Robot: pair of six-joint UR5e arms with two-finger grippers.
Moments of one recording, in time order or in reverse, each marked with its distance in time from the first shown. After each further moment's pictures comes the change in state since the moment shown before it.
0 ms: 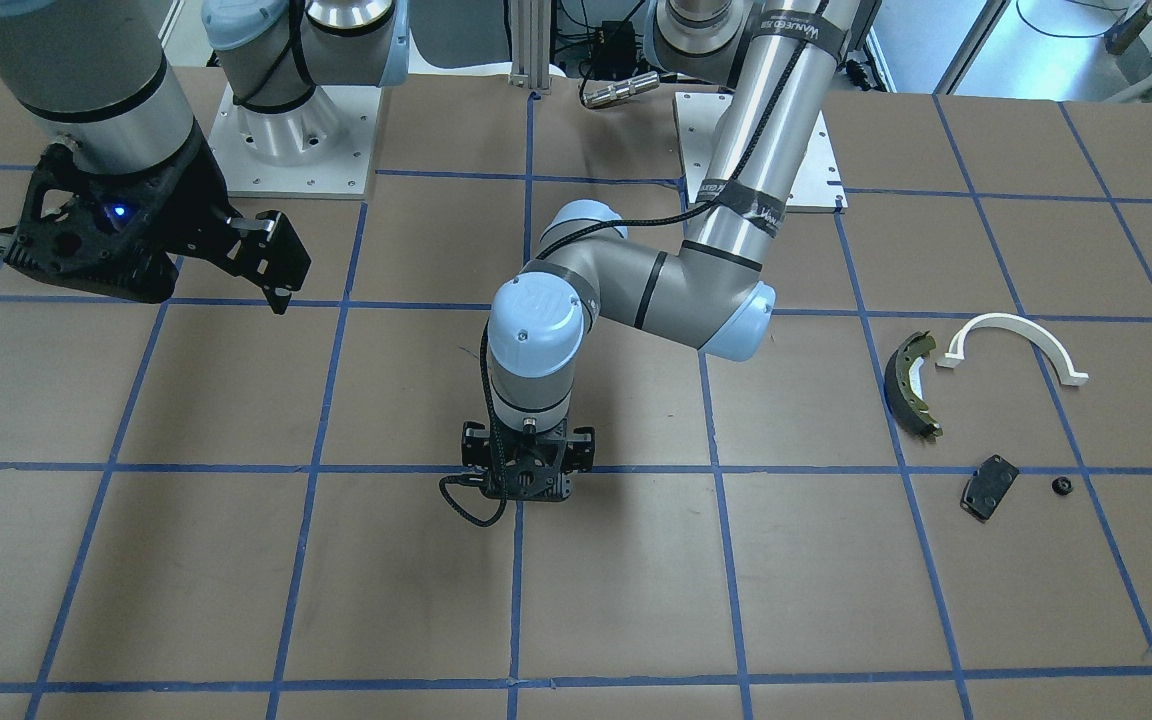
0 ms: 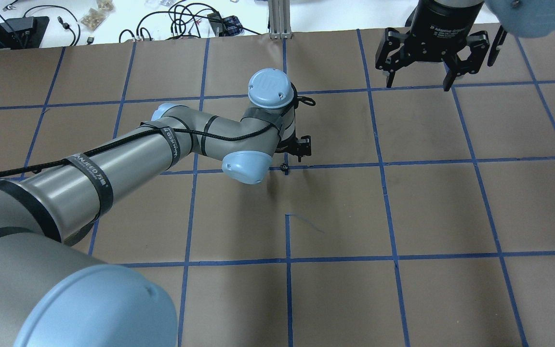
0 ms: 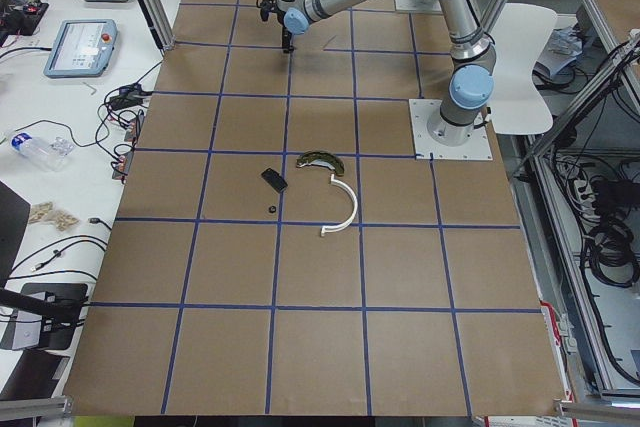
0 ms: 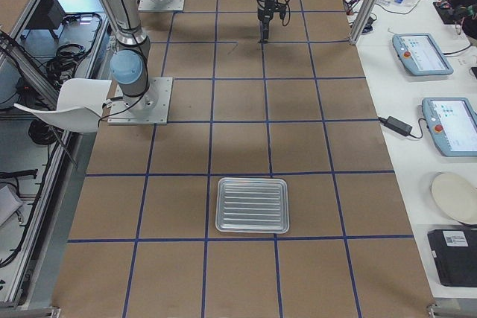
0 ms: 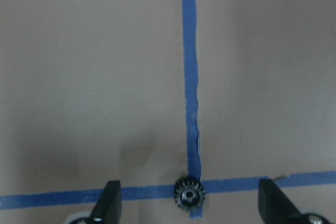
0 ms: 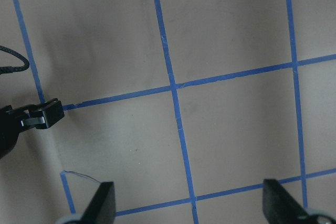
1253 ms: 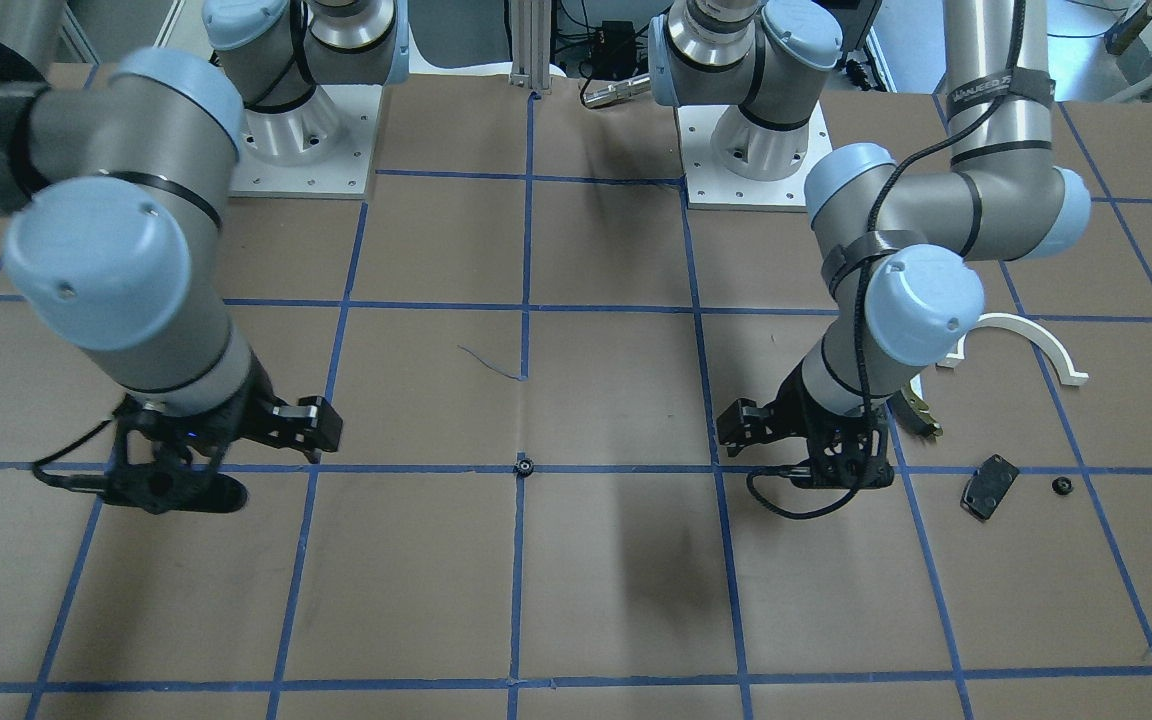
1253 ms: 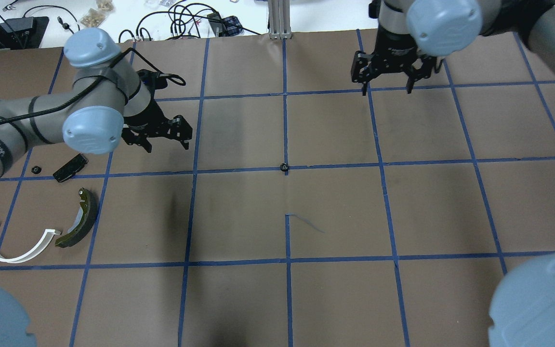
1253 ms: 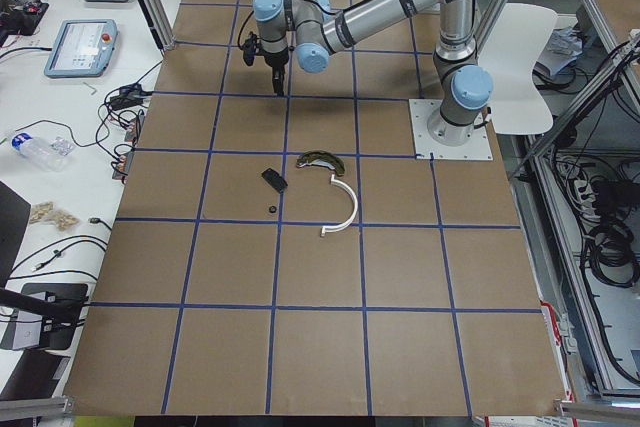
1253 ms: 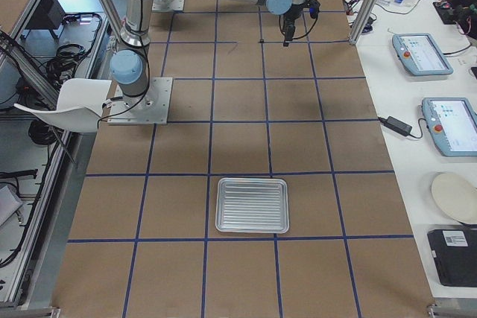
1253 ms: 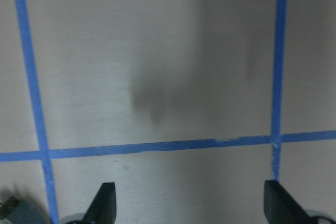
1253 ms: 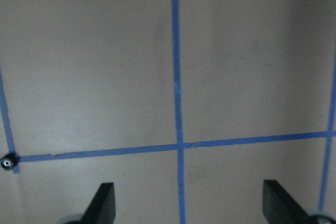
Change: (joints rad) left arm 0.415 0.269 -0.139 -0.215 -0.067 0.350; right arm -0.019 0.217 -0.047 -0.117 -0.024 -0.128
